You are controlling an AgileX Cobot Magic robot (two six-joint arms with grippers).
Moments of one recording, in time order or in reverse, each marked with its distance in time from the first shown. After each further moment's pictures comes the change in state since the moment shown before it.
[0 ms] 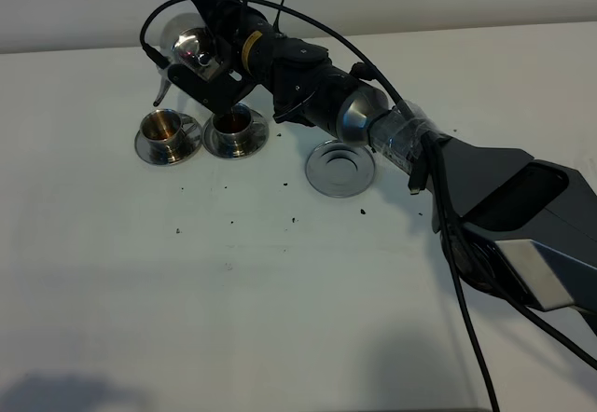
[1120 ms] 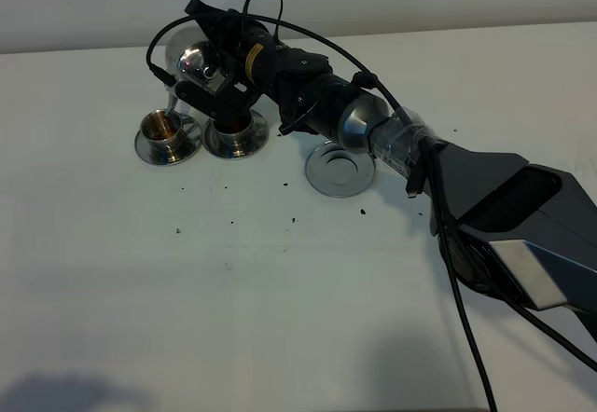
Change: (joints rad) left arm 0.000 0.000 0.000 0.000 0.000 -0.001; right arm -0.006 0.034 -0.006 -0.098 -0.040 0.022
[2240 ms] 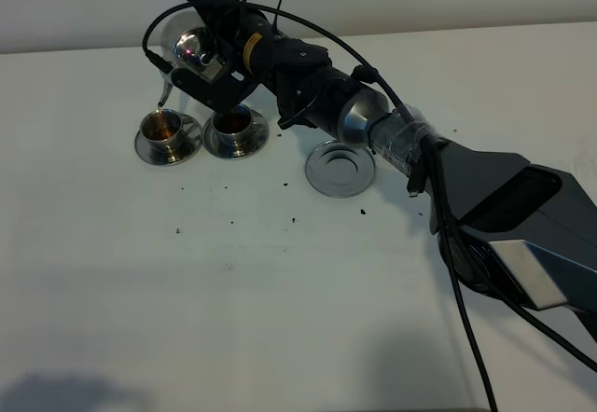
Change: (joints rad) left arm 0.000 0.000 0.000 0.000 0.000 0.000; right arm 0.000 0.000 -0.042 -0.009 0.024 0.021
